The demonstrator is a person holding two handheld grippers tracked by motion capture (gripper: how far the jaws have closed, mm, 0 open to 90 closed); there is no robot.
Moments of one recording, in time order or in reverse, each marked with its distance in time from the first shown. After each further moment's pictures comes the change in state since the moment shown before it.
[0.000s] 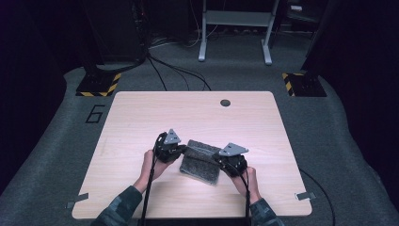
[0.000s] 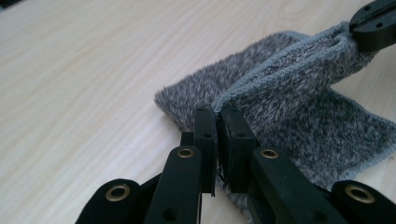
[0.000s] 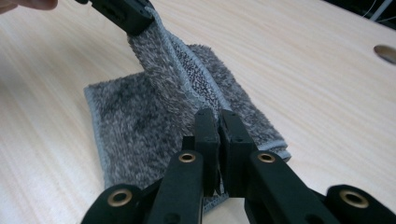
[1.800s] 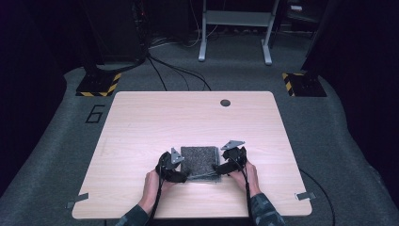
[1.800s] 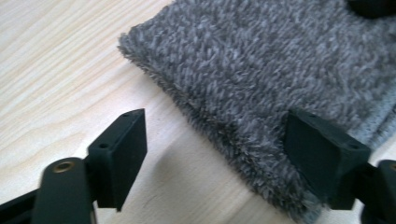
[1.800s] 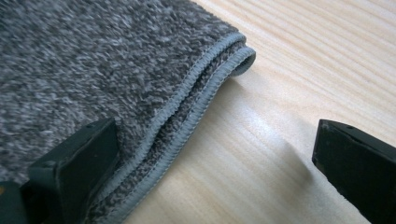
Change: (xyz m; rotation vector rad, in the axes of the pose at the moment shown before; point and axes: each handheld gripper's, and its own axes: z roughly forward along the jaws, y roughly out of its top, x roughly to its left) left arm -0.039 -0.042 0.016 0.121 0.169 -0.076; right arm -0.038 -0.028 0.052 0.206 0.002 0.105
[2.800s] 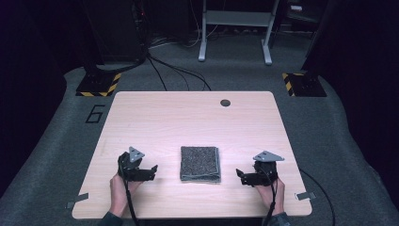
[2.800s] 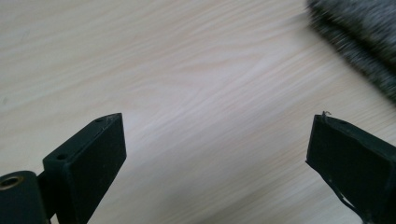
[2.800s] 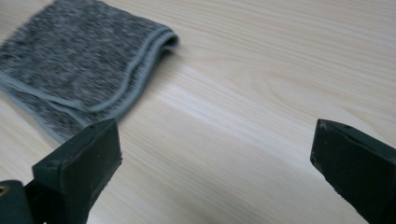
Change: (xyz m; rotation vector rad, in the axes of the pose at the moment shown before) left arm 0.076 -0.066 -0.066 -0.038 0.194 -0.231; right arm -0.017 -0.058 -0.096 -0.148 -0.107 0.169
